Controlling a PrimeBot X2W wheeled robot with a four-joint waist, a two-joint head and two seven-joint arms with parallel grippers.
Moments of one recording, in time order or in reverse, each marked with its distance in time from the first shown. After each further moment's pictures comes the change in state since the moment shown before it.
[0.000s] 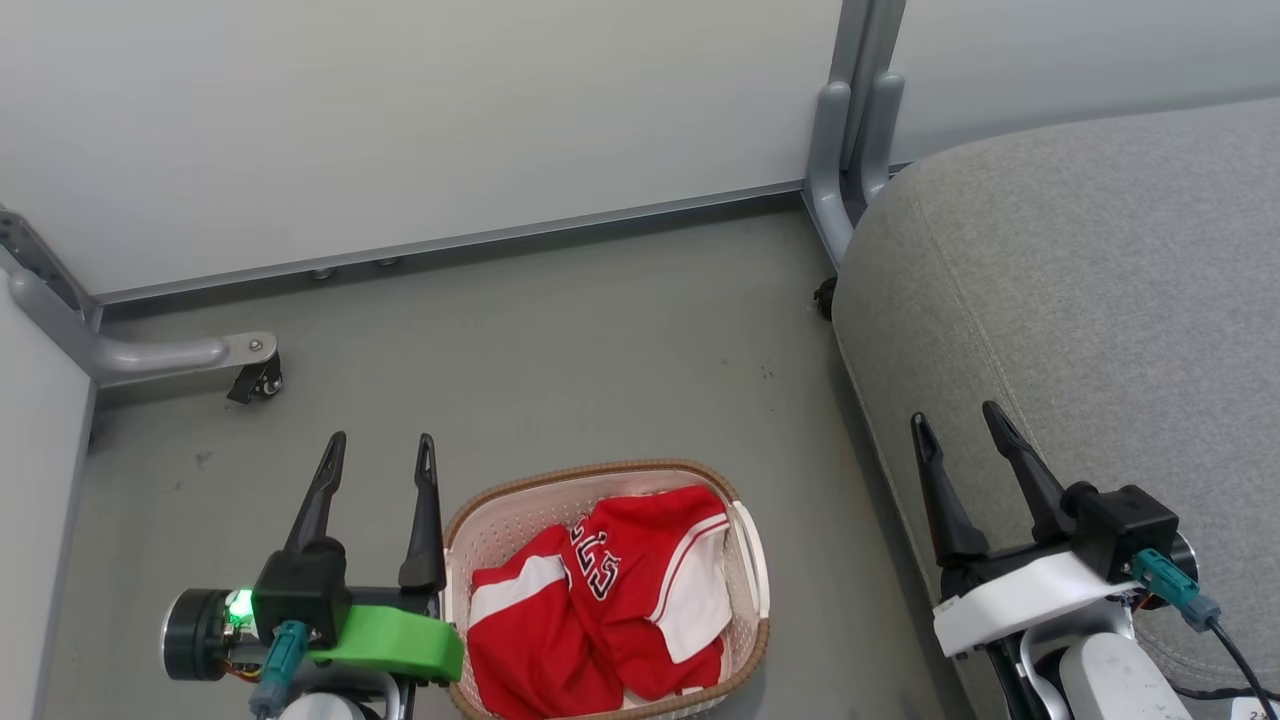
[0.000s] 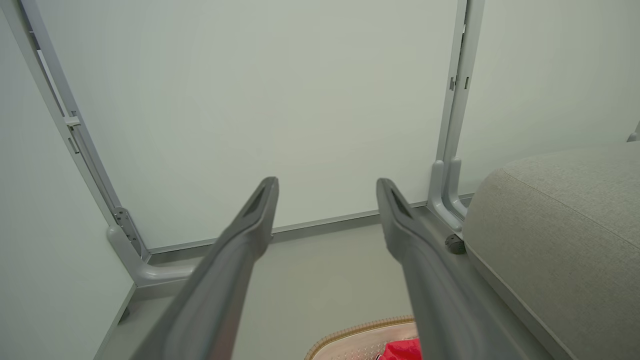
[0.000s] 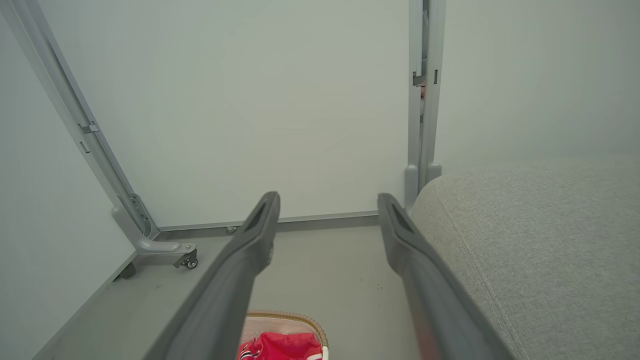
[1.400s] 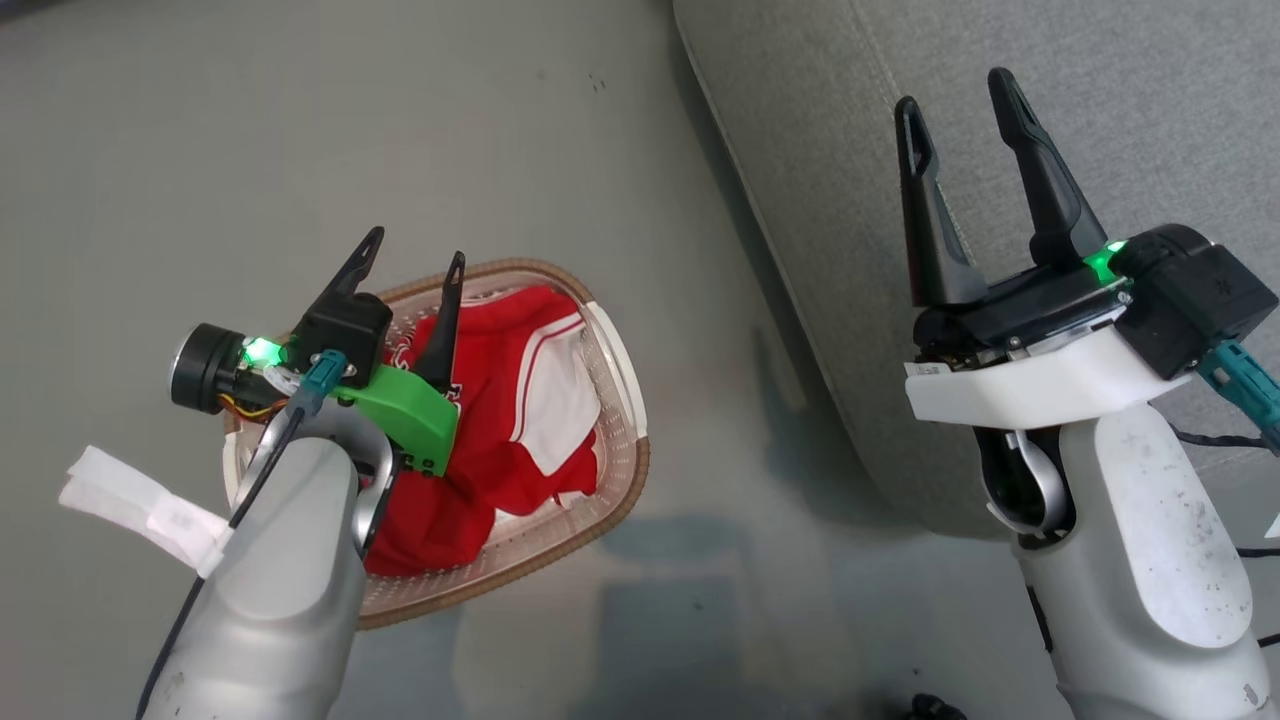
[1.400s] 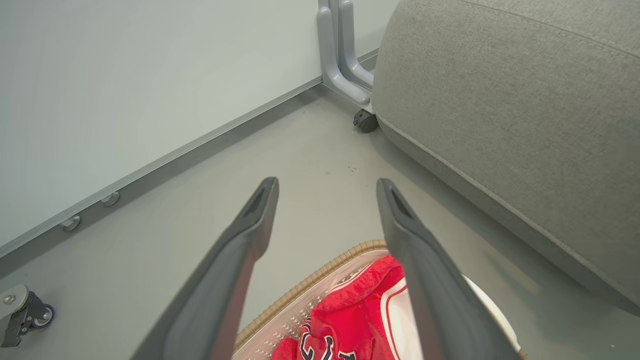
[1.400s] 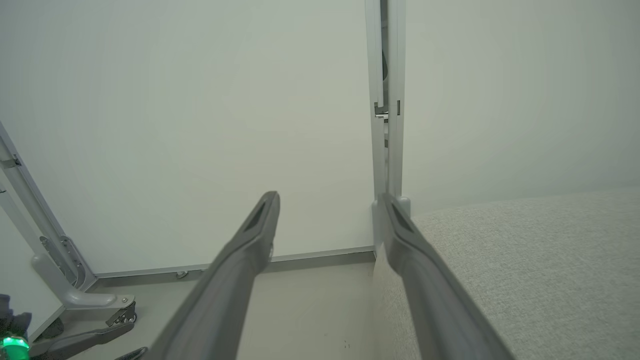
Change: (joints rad) left arm -0.554 0.067 -0.126 0.518 0.053 -0.117 0.000; right arm -0.363 -0.002 0.074 -0.194 0.036 0.000 -0.002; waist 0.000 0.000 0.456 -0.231
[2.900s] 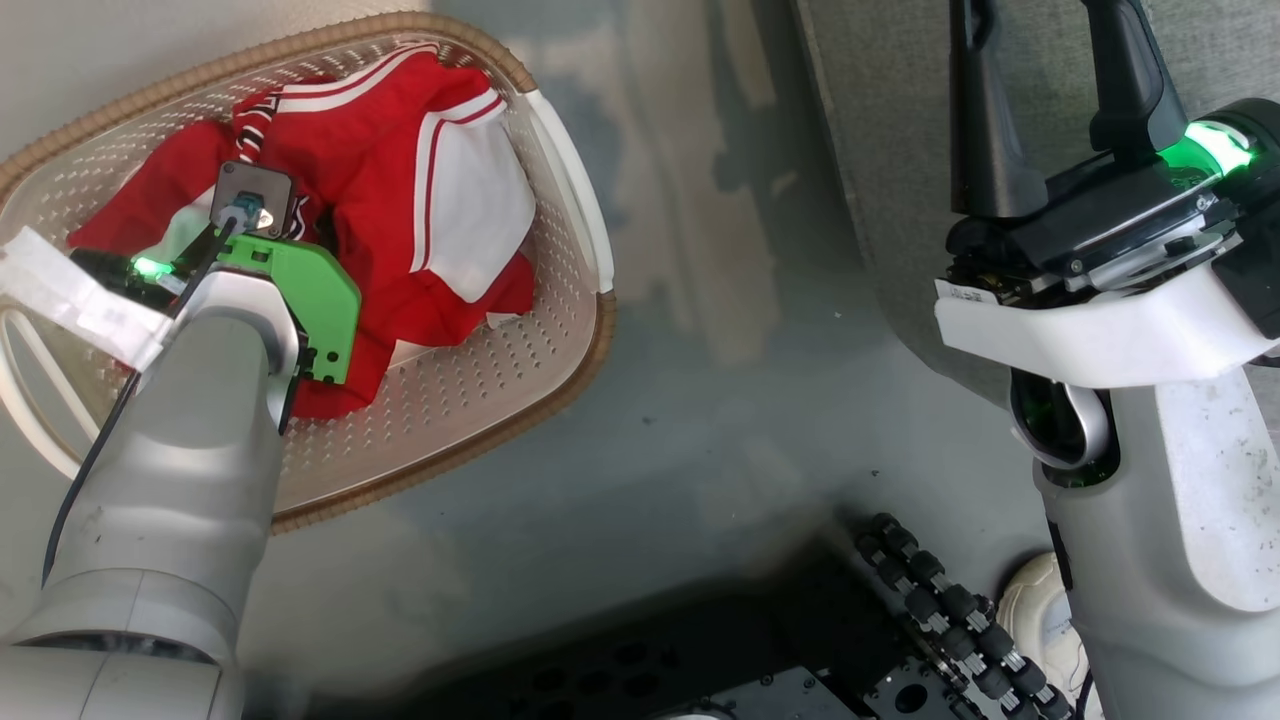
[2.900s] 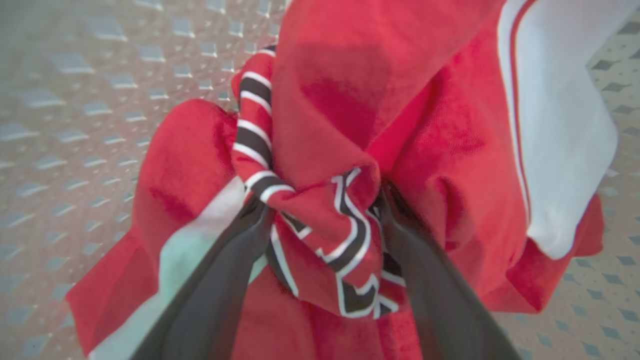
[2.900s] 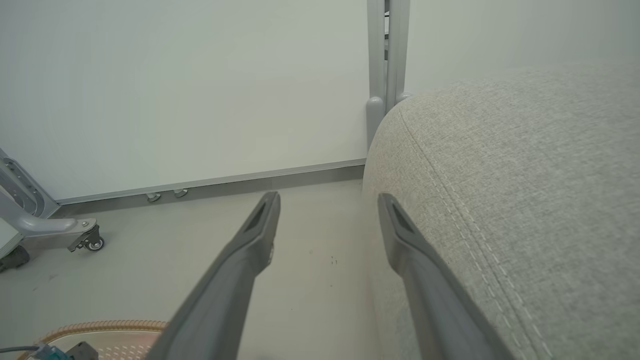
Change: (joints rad) left arm -0.415 0.030 -0.051 0.610 -0.021 0.058 0.150; right arm -0.123 0.000 -0.004 -0.134 0.004 0.000 0.000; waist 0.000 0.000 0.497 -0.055
